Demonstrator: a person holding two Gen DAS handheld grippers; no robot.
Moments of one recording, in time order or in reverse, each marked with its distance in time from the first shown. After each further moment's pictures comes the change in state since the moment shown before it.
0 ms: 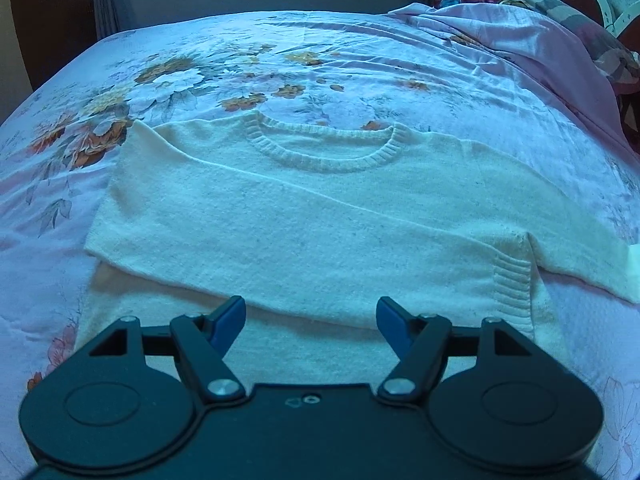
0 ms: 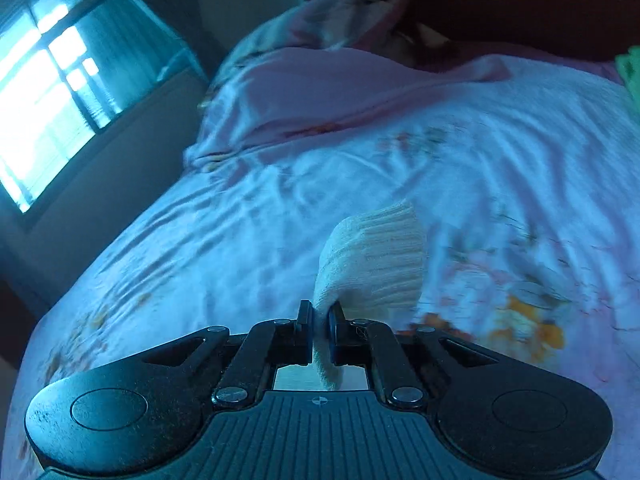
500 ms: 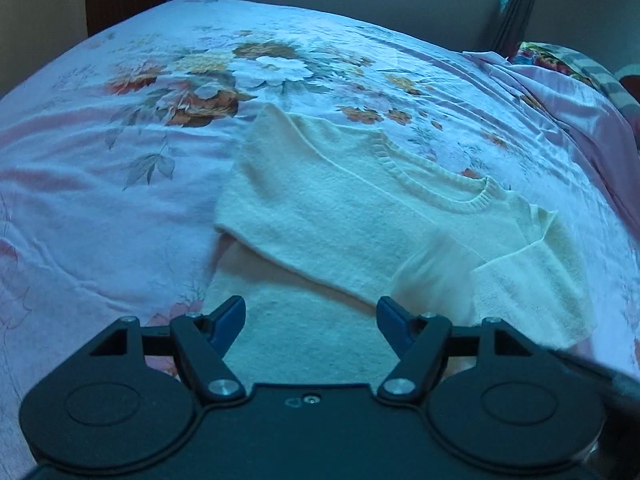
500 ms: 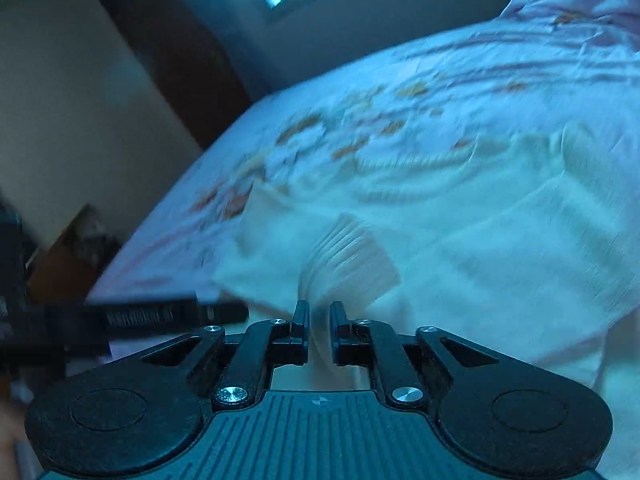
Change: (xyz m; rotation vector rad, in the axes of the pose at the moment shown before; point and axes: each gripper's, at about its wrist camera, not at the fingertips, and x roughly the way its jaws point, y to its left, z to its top) left arm -0.017 0.111 -0.005 -0.256 0.003 -0.017; right arm 0.017 0.235 -0.211 -0.457 0.482 0.579
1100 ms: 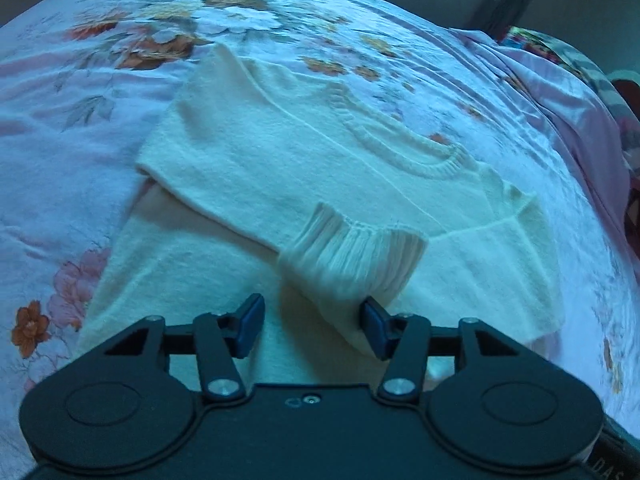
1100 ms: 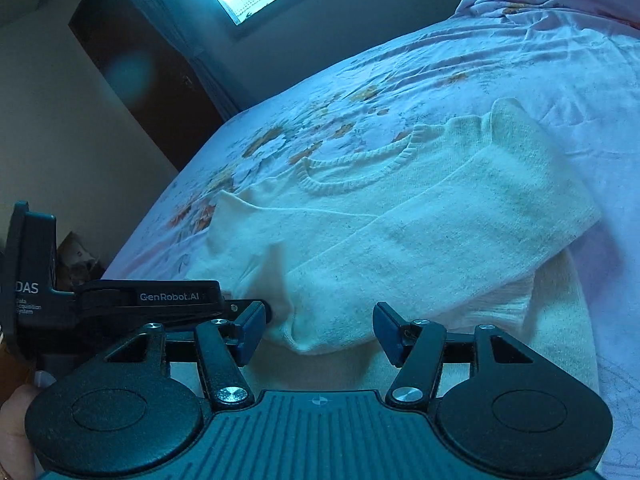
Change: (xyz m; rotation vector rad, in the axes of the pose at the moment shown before) left arm 0.029 -0.026 -0.008 -0.076 0.093 -0.068; right arm -0.046 -0.028 -0.014 0.103 -0.101 -0.049
